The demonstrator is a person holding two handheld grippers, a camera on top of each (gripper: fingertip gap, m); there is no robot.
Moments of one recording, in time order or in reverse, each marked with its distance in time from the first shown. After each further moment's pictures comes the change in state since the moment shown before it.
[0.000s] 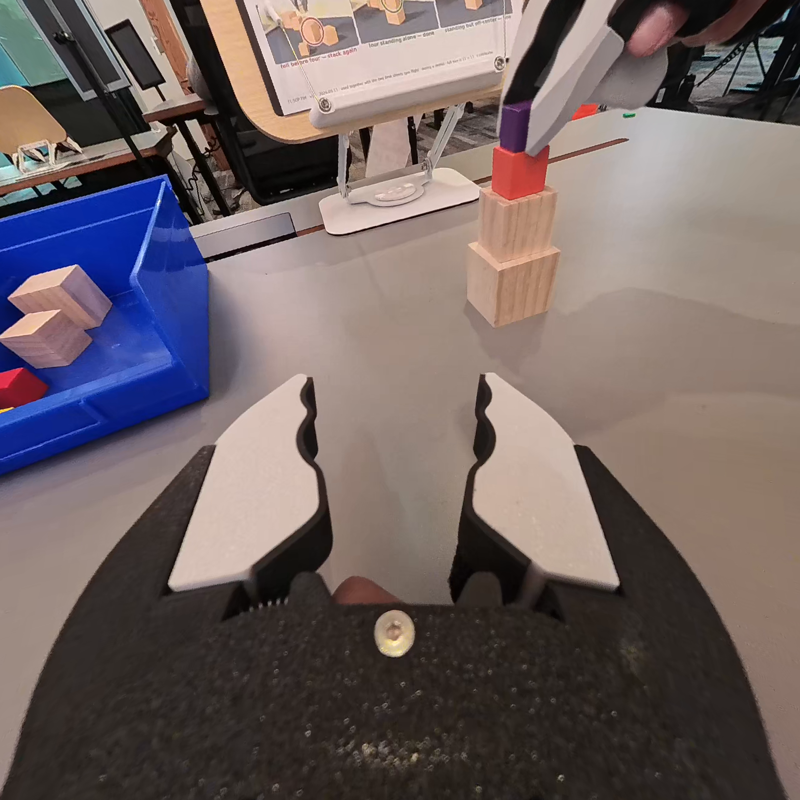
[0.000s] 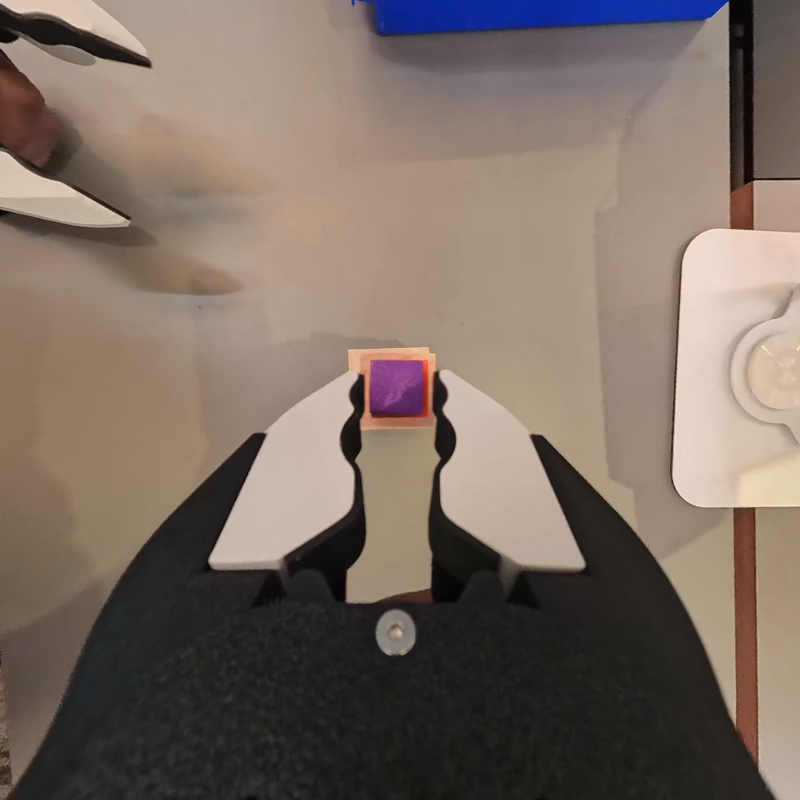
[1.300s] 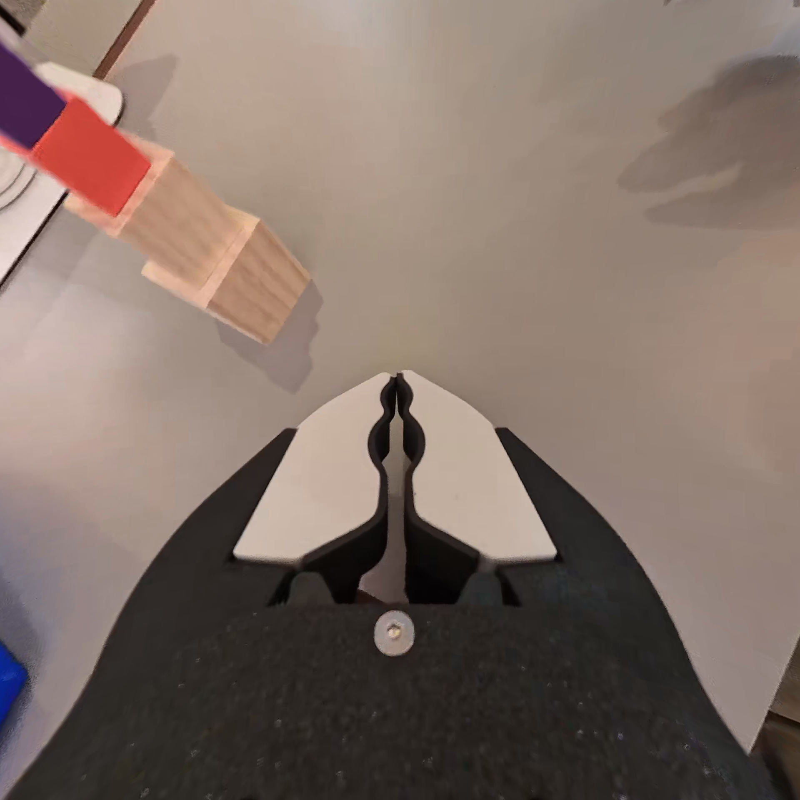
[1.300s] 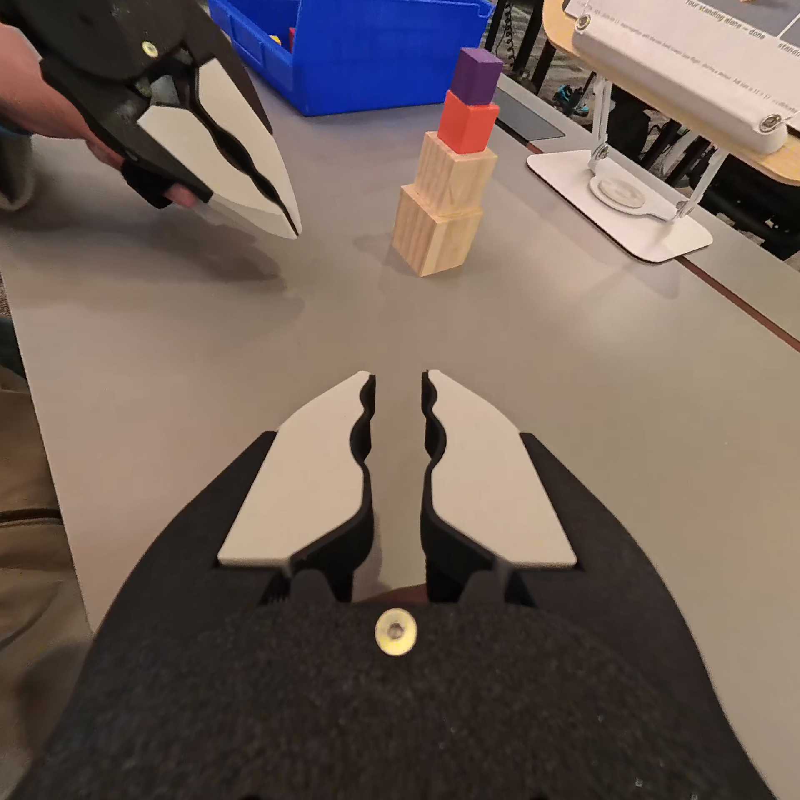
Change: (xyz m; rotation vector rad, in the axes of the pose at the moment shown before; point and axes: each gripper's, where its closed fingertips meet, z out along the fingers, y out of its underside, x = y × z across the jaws) left arm 0.117 0.017 0.040 -0.346 0.585 0.436; right arm -0.135 0.143 -0.052 0.483 0.476 0.289
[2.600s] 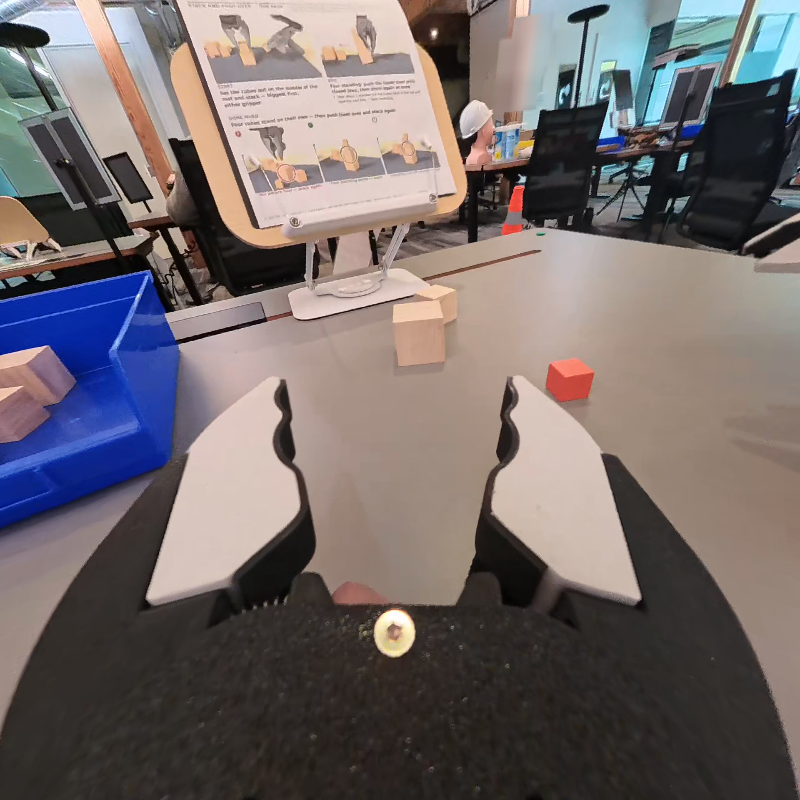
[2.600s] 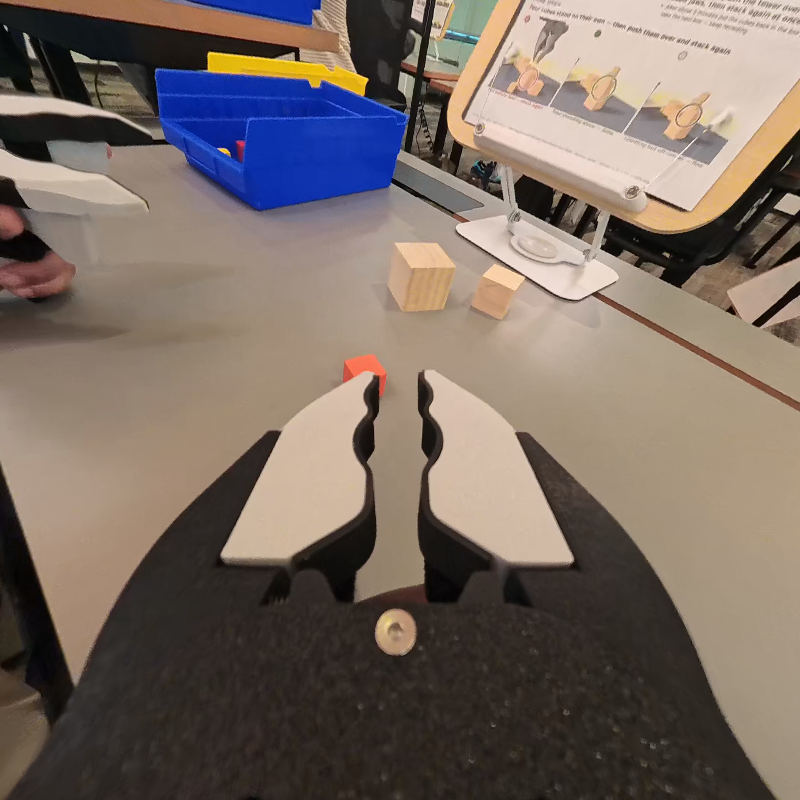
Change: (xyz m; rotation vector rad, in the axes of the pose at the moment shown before) left arm -0.049 0.015 -0.109 0.592 -0.538 -0.372; right arm 0.014 -0.031 -0.011 0.149 0.147 0.070
